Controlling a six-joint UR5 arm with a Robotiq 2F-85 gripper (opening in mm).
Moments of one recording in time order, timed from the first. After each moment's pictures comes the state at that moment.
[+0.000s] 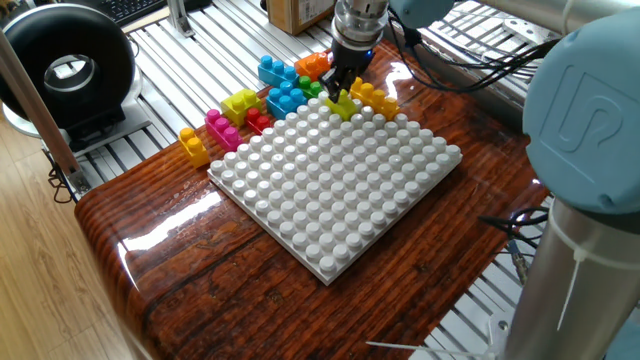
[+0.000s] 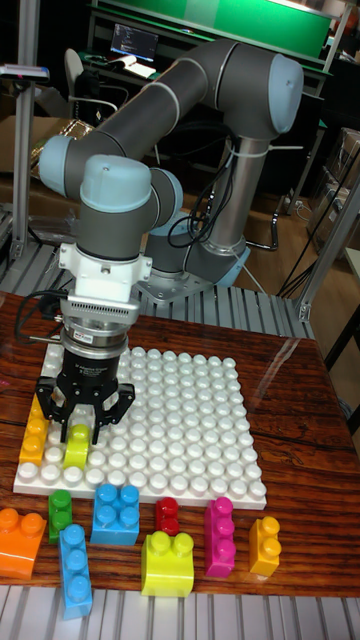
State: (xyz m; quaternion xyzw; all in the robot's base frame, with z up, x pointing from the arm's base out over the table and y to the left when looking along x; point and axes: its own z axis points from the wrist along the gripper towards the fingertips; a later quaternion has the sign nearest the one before) arm 0.633 -0.107 0.059 -0.05 1.00 0.01 0.08
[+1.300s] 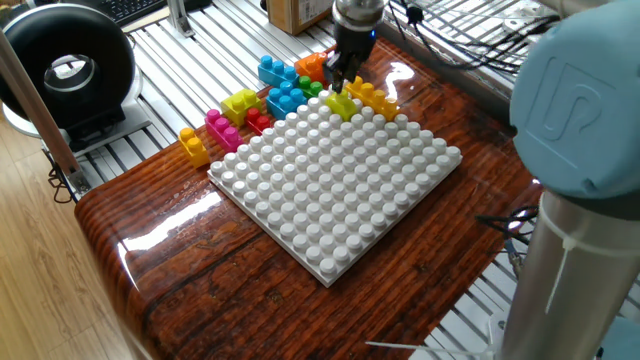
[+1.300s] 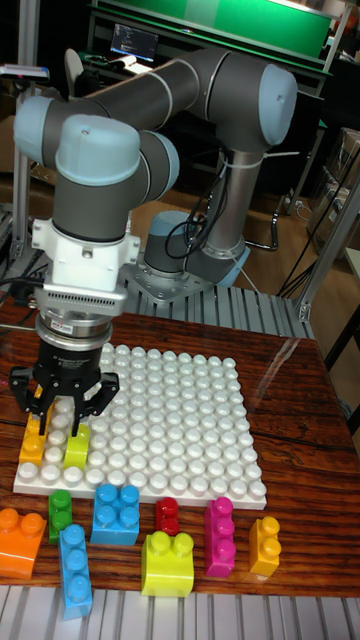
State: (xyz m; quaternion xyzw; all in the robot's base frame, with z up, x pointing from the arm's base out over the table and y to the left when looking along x) arm 0.664 -0.137 0.107 -0.08 1.00 0.00 0.04
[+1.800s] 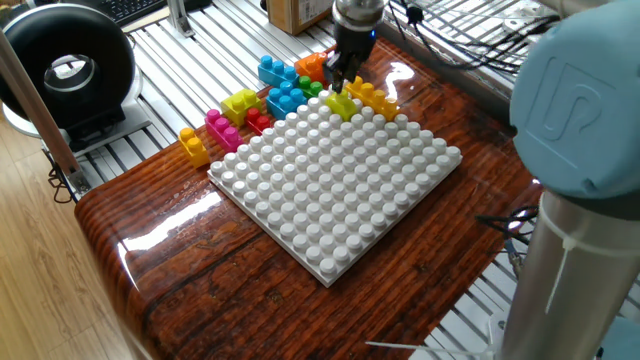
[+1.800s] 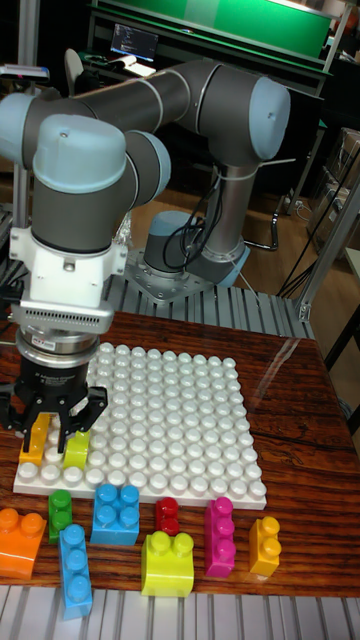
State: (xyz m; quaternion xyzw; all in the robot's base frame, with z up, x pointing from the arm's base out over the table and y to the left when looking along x) arm 0.701 -0.147 0.112 -0.08 1.00 0.00 0.04
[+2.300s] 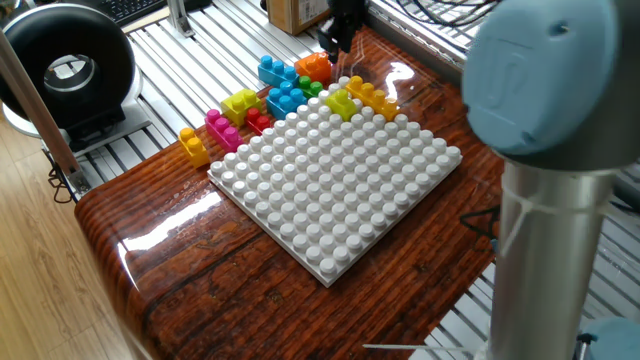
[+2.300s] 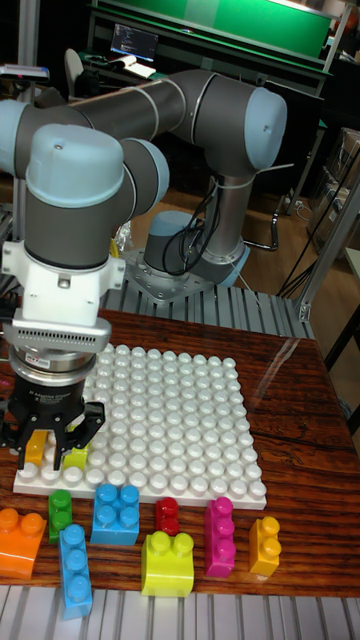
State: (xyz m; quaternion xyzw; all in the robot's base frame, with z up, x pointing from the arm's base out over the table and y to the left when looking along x) arm 0.725 -0.146 0.108 -0.09 1.00 -0.01 0.04
